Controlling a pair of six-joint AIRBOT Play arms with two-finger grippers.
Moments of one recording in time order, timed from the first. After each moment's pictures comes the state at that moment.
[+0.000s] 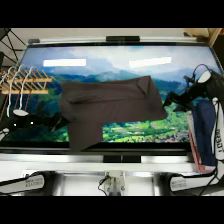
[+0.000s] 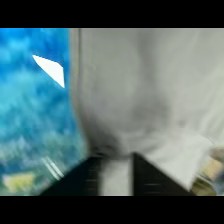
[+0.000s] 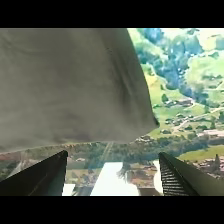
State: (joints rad) left arm 0.25 -1.39 0.69 0.71 -0.97 -1.22; right arm -0.21 -1.60 1.39 -1.28 1.44 1.60
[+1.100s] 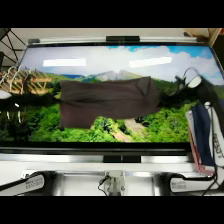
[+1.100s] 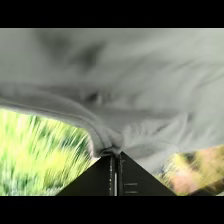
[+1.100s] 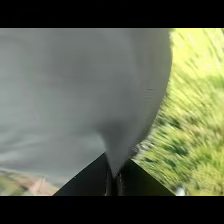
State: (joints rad) left arm 0.27 -1.29 1.08 0.68 -1.10 -1.06; right arm -0.14 -1.53 1.32 -1.14 1.24 1.51
